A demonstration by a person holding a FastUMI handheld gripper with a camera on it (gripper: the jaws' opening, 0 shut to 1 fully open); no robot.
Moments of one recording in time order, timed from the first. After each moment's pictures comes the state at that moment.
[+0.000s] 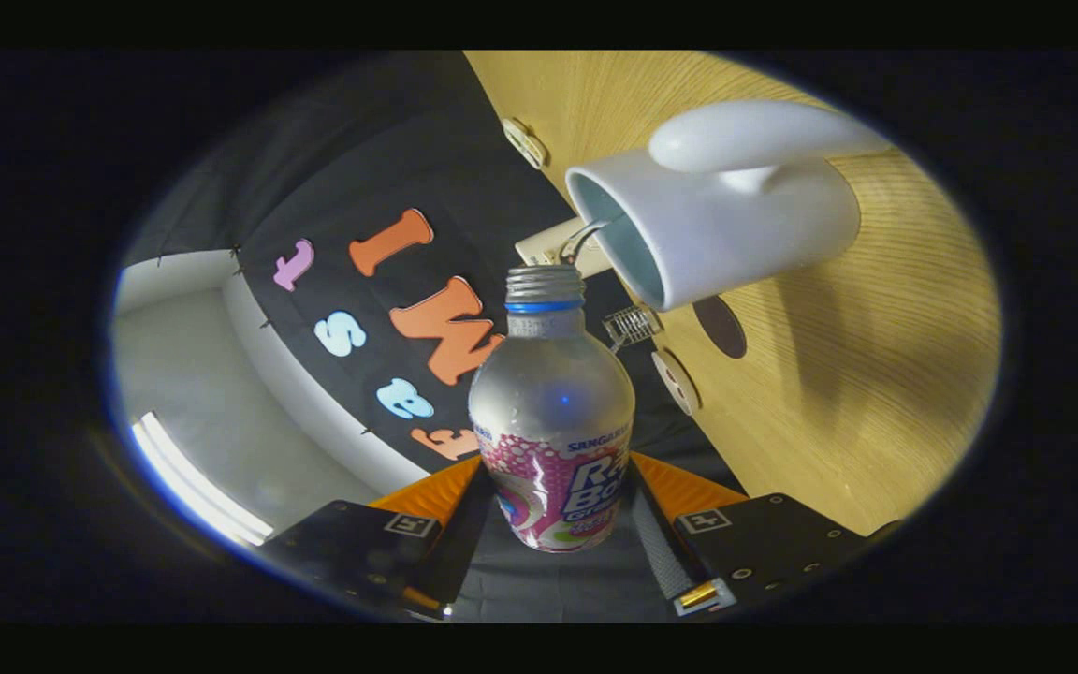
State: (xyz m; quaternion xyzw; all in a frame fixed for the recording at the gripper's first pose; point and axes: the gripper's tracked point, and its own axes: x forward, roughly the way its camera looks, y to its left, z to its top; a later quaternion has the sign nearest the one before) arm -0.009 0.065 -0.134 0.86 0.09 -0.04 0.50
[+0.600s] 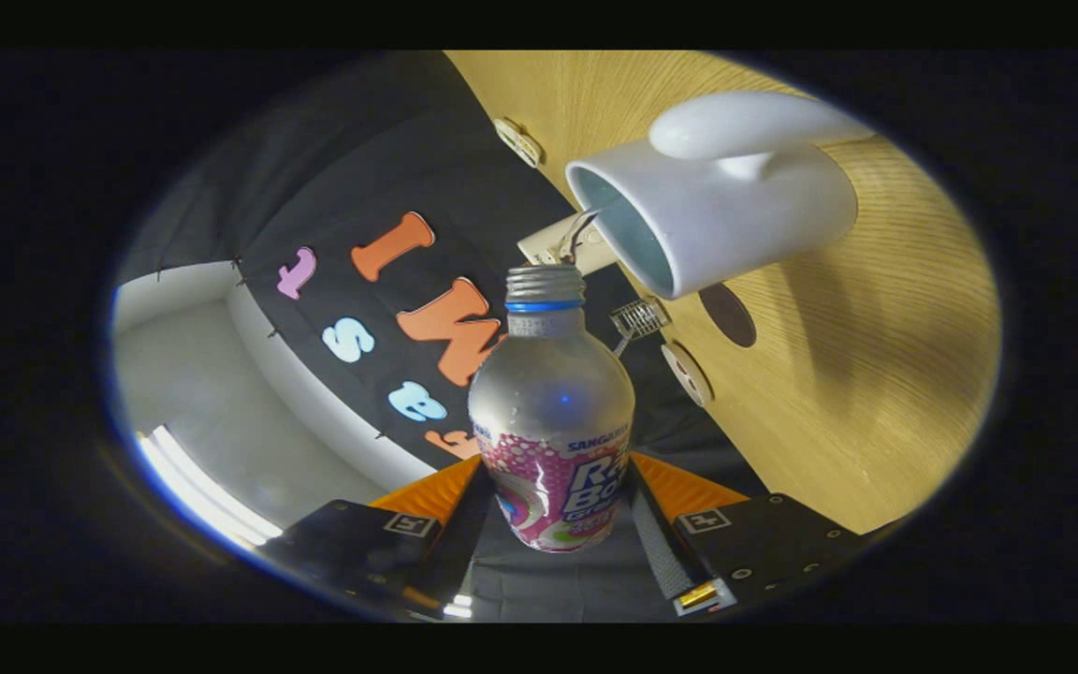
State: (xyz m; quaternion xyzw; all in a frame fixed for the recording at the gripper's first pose) arm -0.008 0.069 -0.124 0.87 0.08 -0.03 0.48
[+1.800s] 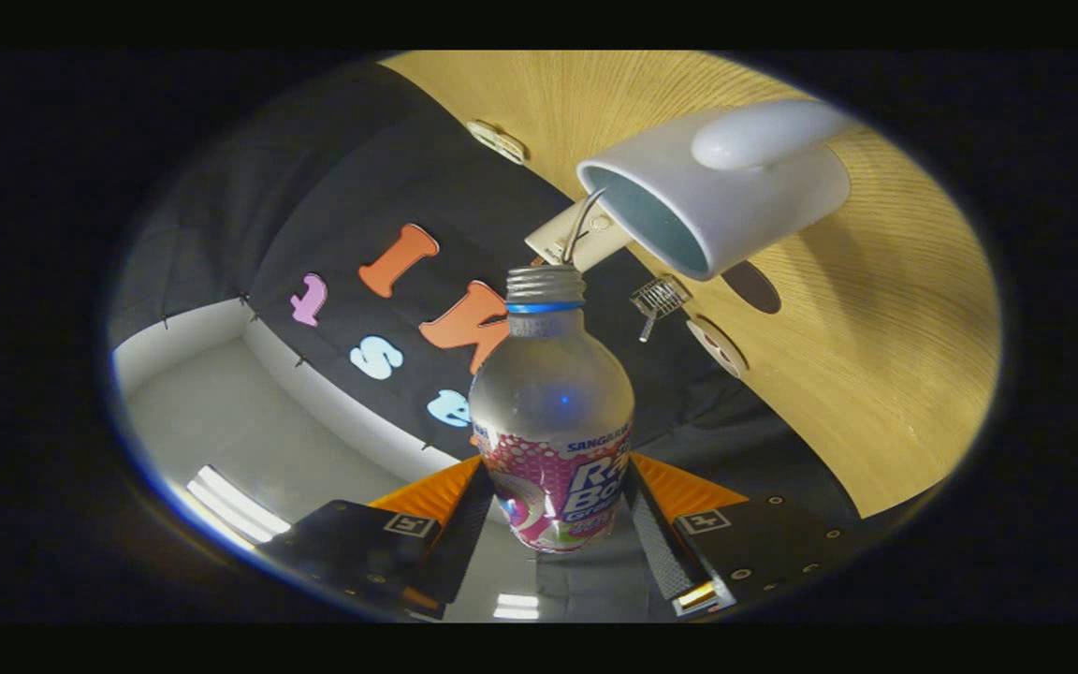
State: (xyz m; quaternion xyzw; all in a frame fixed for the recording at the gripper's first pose) arm -0.007 0.051 -0.093 0.91 0.06 0.01 0.40
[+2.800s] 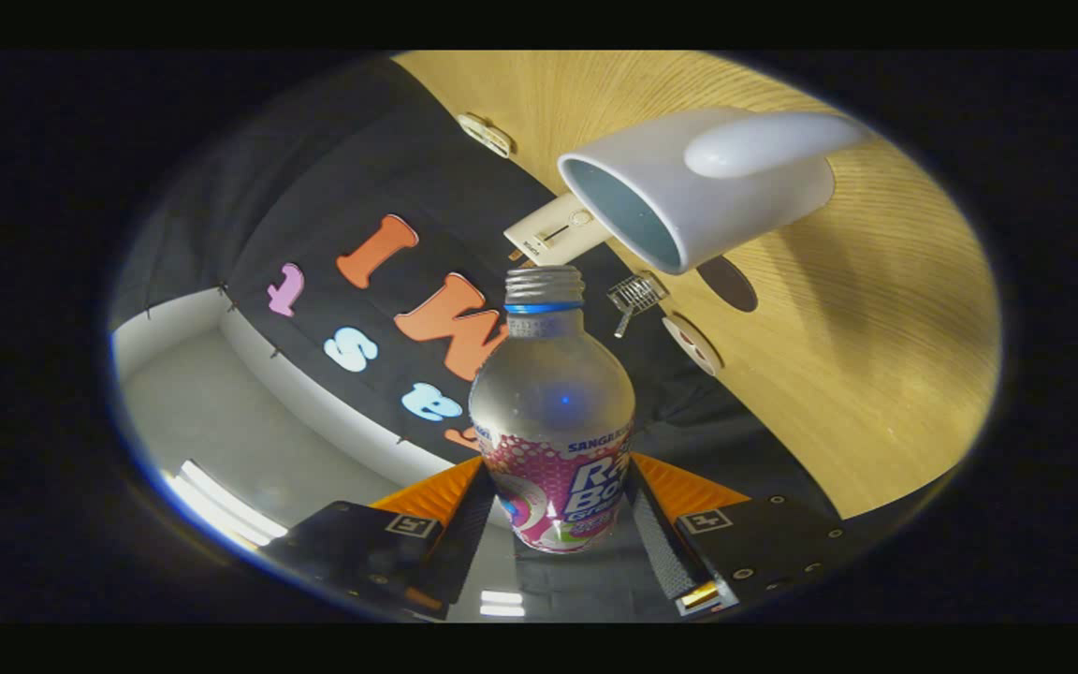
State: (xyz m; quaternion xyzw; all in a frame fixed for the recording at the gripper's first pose) arm -0.007 0.069 -0.108 0.89 0.11 0.00 0.45
